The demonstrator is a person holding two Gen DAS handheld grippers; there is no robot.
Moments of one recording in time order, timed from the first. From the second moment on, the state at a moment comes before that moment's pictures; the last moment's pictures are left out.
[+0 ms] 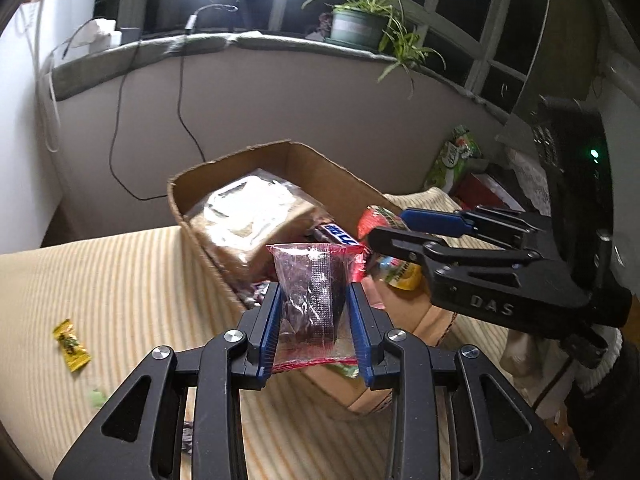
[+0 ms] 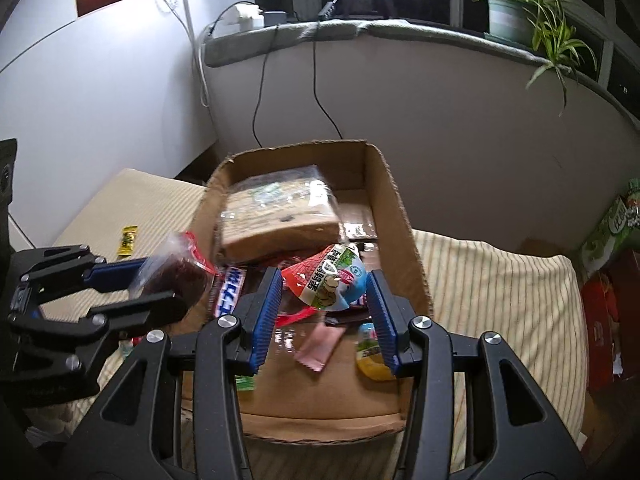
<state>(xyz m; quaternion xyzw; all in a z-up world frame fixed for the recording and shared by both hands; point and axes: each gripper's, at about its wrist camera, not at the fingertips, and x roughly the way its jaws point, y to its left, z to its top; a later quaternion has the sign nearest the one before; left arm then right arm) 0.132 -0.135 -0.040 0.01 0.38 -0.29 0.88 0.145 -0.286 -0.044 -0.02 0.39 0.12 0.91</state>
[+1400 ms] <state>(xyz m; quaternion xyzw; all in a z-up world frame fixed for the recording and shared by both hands) 0.115 -0.161 -0.041 0.05 0.37 -0.29 0.88 0.140 -0.313 -0.034 0.00 0.37 0.09 0.92</state>
